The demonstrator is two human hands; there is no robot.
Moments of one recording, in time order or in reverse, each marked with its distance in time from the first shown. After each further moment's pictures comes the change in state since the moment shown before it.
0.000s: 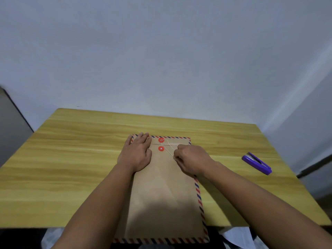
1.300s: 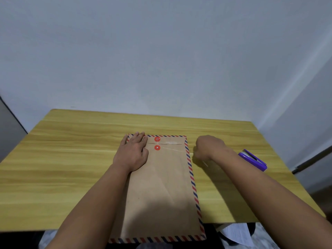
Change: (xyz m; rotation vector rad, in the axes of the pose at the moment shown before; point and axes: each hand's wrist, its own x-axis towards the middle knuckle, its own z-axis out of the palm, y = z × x) left_hand 0.001 0.000 0.002 -0.024 0.034 0.002; right_hand -0.003 0.036 -0.045 -0.036 -0.382 0.607
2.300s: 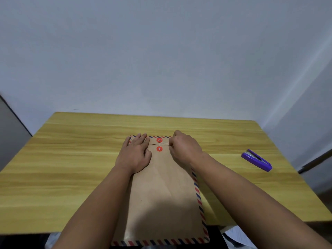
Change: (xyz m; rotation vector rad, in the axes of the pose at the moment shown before) left_hand 0.000 0.001 0.000 -0.007 0.003 -0.007; right_hand 0.027 -0.065 0.033 0.188 0.390 -0.350
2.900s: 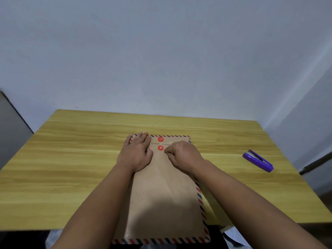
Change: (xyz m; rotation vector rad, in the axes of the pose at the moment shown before) left_hand -0.001 0.001 -0.001 0.014 -0.014 -0.011; right_hand -0.017 0.001 0.018 0.059 0.102 -0.202
